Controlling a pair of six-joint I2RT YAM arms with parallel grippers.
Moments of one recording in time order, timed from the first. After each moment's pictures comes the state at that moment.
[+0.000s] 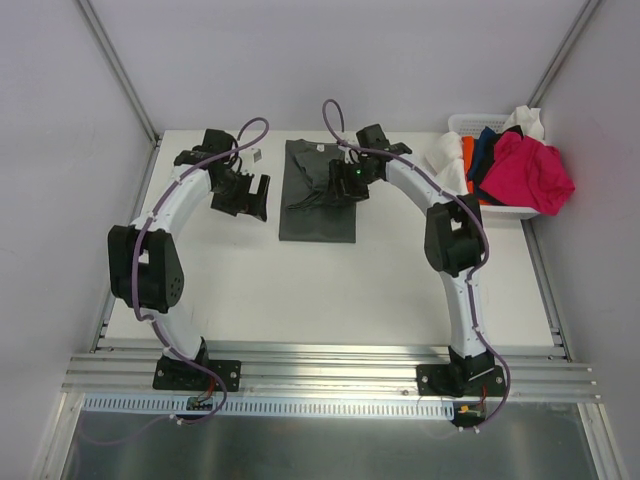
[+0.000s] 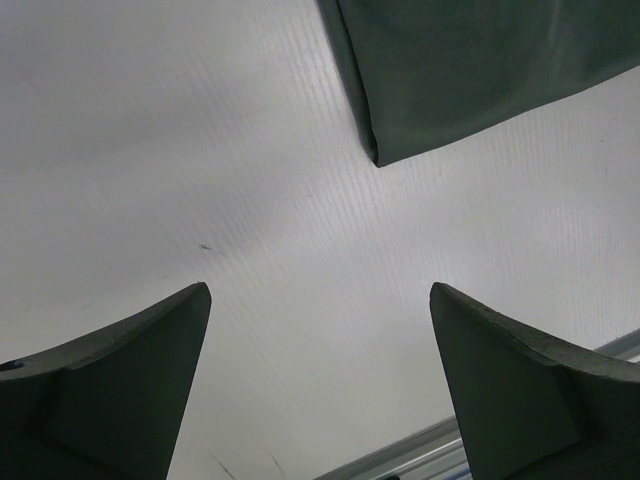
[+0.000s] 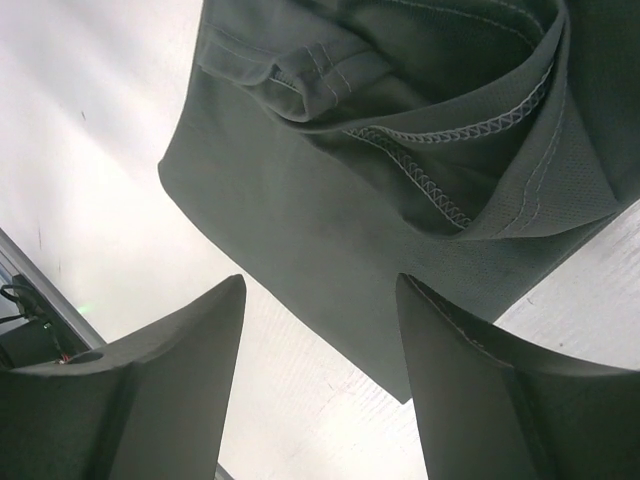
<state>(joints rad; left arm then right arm) -0.16 1.76 1.50 -0.89 0.31 0.07 0.43 2.28 2.01 -0.74 -0.51 0.22</state>
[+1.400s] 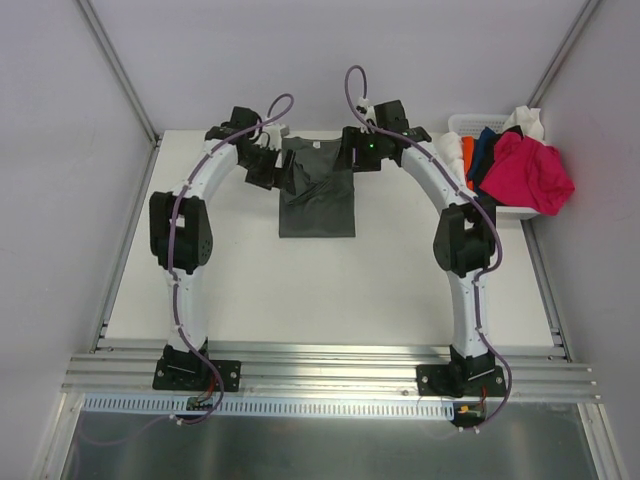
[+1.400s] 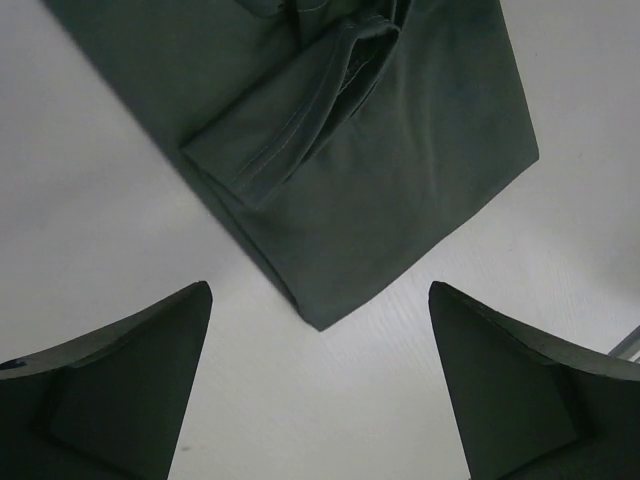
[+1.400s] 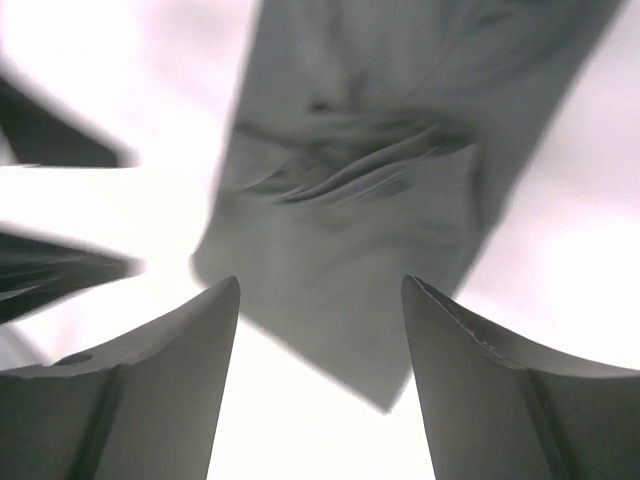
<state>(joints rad) -0.19 2.12 1.93 -0.88 0.52 0.08 0.37 2.28 2.15 -0.66 -0.38 0.27</state>
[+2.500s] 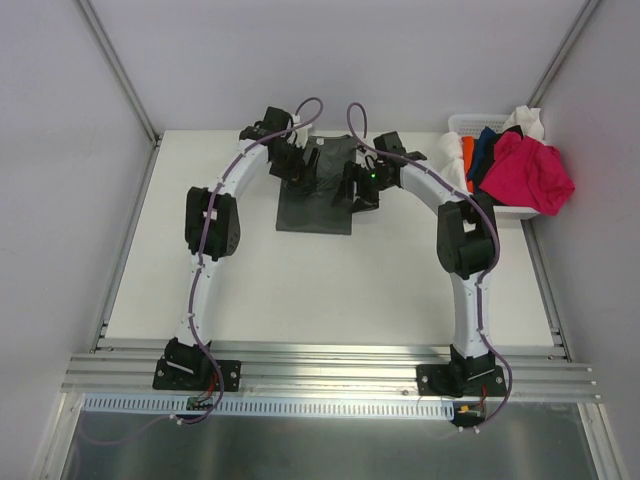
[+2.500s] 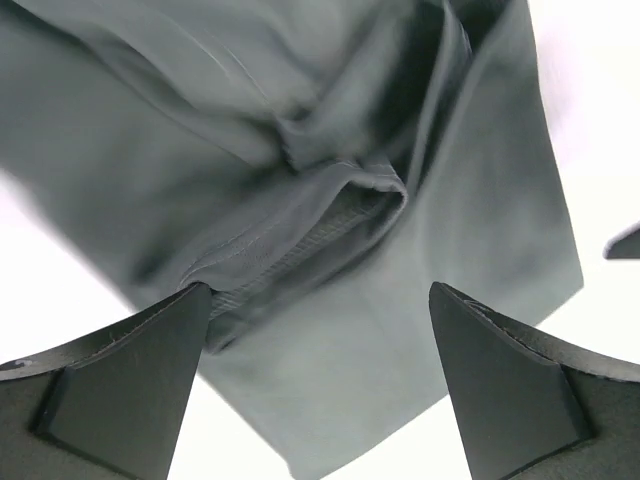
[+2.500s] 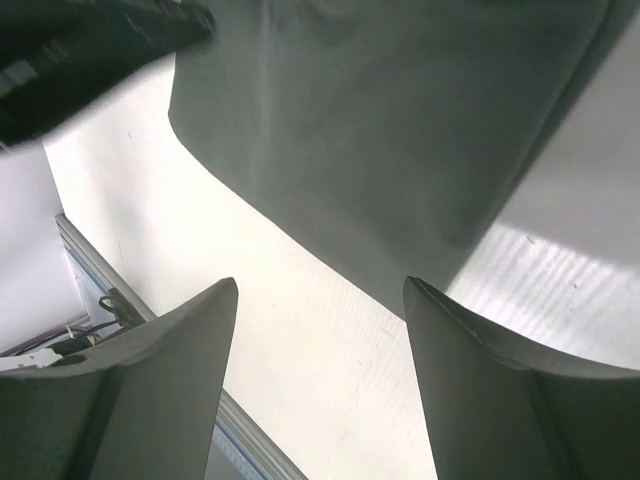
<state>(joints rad) -0.30 2.48 2.30 -0.85 0.43 0.05 0.37 2.21 1.81 -0.62 -0.61 0.41</state>
